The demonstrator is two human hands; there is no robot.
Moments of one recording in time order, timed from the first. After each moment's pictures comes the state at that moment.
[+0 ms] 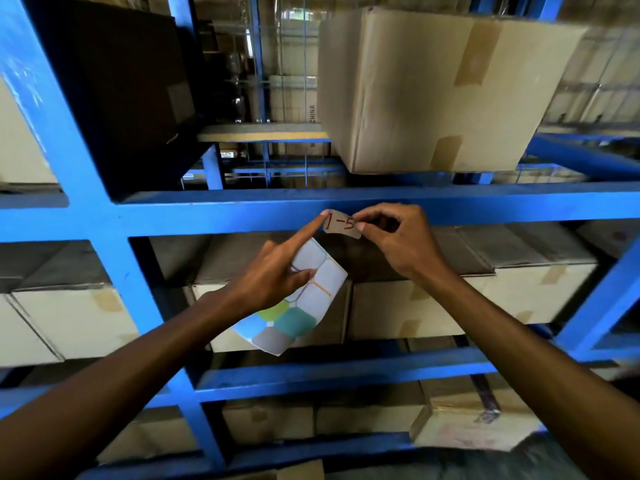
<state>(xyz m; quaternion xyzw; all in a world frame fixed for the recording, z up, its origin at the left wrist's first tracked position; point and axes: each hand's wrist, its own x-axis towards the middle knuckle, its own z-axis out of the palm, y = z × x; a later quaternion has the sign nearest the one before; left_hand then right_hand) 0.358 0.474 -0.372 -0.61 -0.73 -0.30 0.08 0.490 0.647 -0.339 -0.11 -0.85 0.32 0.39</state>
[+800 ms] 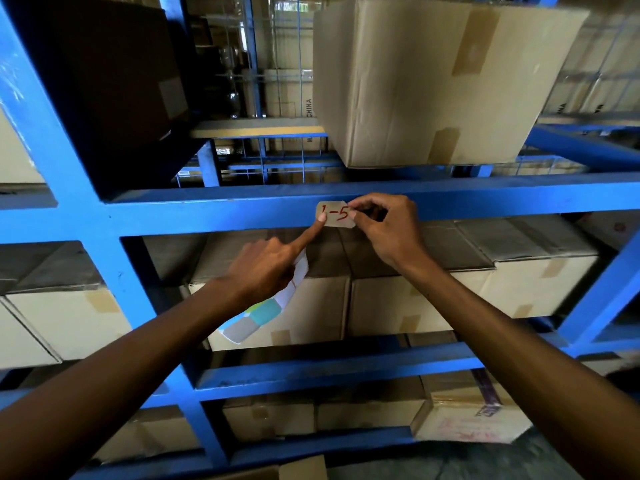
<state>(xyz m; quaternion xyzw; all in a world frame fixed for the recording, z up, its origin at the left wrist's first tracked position) 0.351 0.486 -0.368 -0.56 -0.82 -0.07 0.12 0.467 0.656 -0.350 -0.14 -0.84 0.30 0.42</state>
